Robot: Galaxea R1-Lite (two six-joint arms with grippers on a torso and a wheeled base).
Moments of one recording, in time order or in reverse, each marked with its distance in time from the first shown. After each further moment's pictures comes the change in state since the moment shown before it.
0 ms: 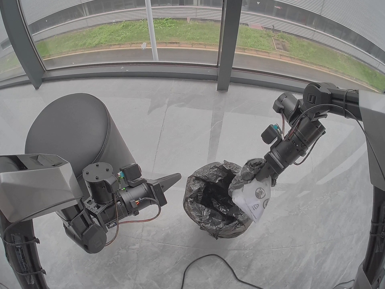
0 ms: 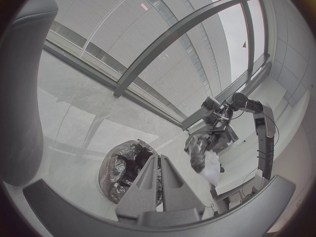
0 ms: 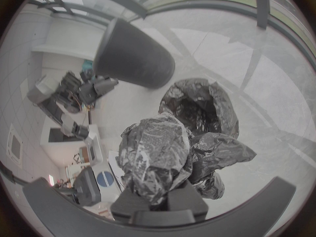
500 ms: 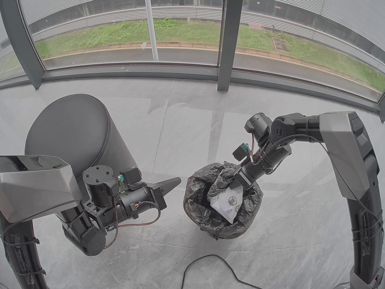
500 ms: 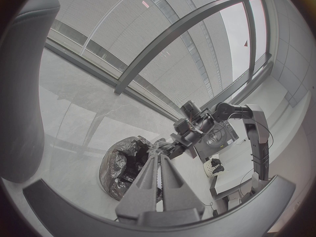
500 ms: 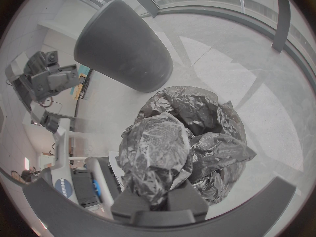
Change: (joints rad) left arm -0.006 -0.002 0.028 0.000 0.001 0.000; right arm 0.080 0.208 0.000 -0.356 -0.104 -0.061
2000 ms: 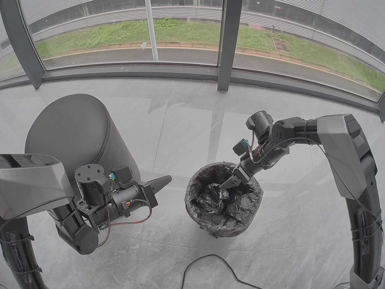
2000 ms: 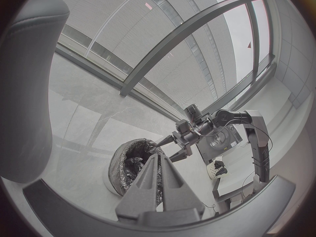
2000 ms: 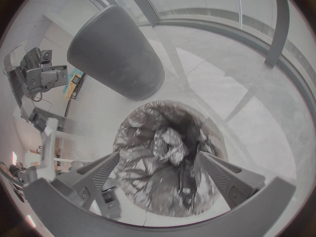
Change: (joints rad) left arm 0.047 -0.028 0.036 0.000 0.000 -0.001; right arm -0.014 0.030 0.000 -0.160 -0.032 -0.033
